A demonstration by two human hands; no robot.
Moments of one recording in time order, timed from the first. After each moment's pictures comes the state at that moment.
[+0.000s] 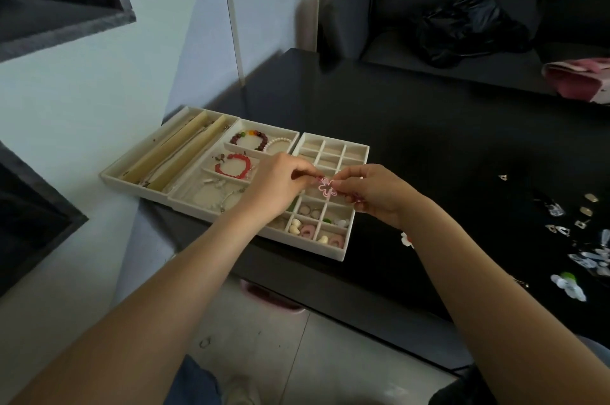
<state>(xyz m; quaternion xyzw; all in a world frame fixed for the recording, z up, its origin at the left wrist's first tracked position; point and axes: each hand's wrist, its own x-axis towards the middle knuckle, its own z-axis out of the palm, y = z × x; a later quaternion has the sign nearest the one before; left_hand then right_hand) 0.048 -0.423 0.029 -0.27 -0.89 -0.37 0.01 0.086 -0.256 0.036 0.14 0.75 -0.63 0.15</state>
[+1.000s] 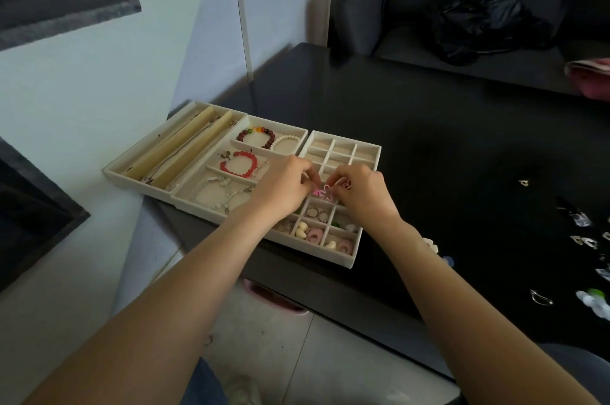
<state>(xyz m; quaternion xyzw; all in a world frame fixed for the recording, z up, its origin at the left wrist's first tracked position) 0.034 -0.418 0.017 -0.20 -0.93 -0.32 -0.05 0.068 -0.281 0.005 0.05 0.93 -0.36 -0.04</state>
